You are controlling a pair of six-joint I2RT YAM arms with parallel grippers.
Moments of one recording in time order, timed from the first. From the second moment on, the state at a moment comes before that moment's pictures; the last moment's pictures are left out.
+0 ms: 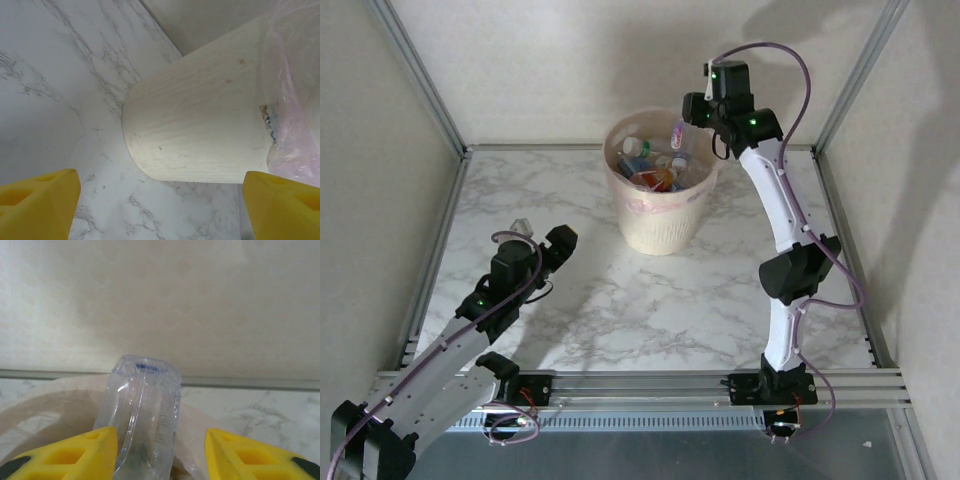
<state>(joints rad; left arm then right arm) -0.43 0.78 0.54 -0.13 -0.08 -1.08 0.38 2.01 2.34 -0.82 0.10 0.23</state>
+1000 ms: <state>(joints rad) -0.41 0.78 0.54 -0.12 -0.05 -1.08 0.51 1.80 1.92 -0.65 0.01 0.26</state>
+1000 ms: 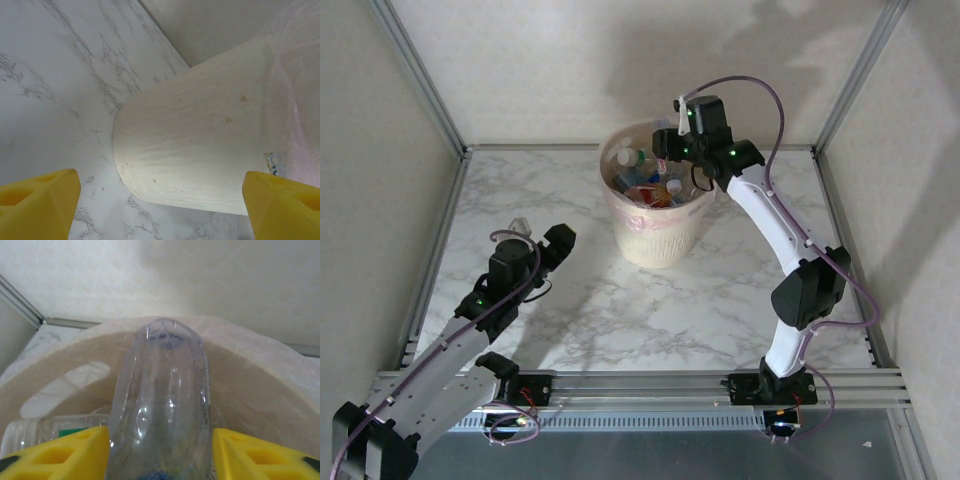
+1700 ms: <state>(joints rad) -0.30 0.89 0.82 -0.22 -0.06 -0.96 0.51 1.54 1.89 -0.76 0.07 0.36</state>
